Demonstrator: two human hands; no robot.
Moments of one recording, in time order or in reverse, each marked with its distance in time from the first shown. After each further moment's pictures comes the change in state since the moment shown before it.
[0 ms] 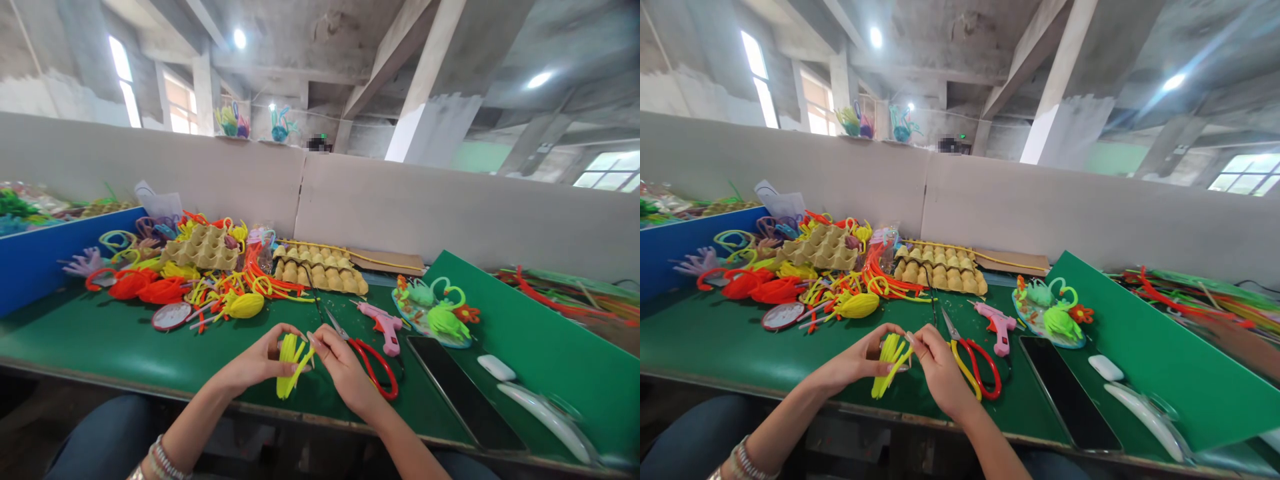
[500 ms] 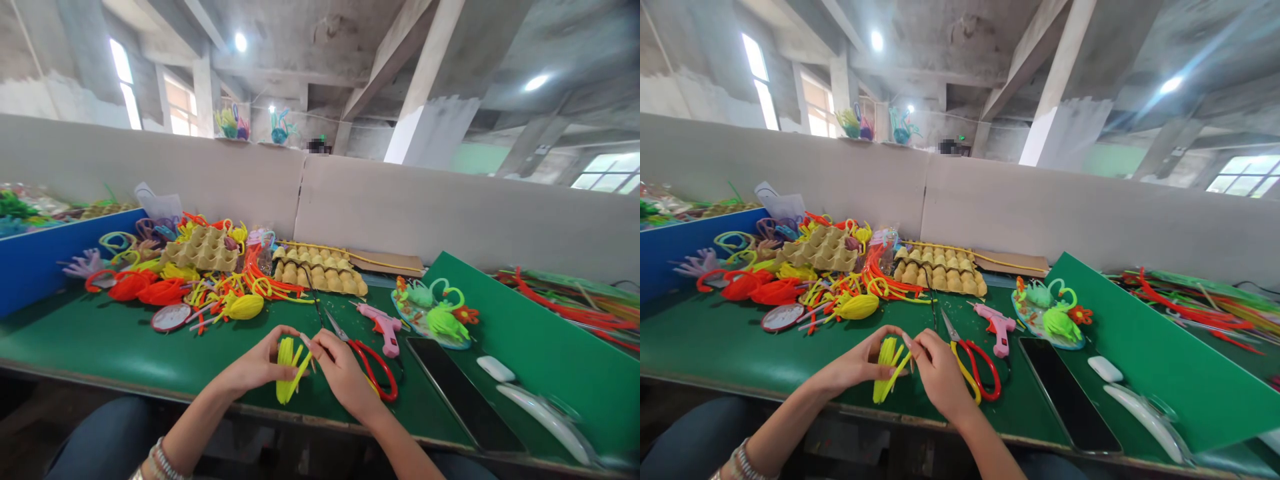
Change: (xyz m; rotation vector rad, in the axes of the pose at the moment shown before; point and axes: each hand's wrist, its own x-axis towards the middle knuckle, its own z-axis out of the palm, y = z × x) left_hand 0.005 -0.009 -0.001 0.040 0.019 -0.002; right_hand 0.001 0.000 0.002 -0.157 0.072 -0.005
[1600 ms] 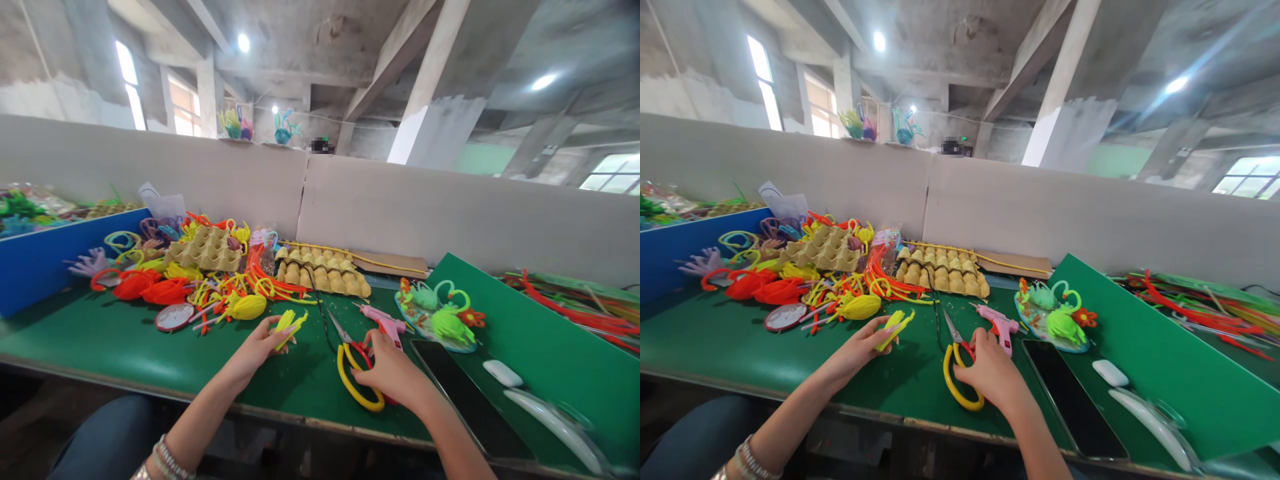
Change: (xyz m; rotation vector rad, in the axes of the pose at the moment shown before) left_hand 0.012 0.000 -0.008 -0.117 0.392 0.039; right_hand -0.004 0.041 -0.066 -0.770 -0.040 0.336
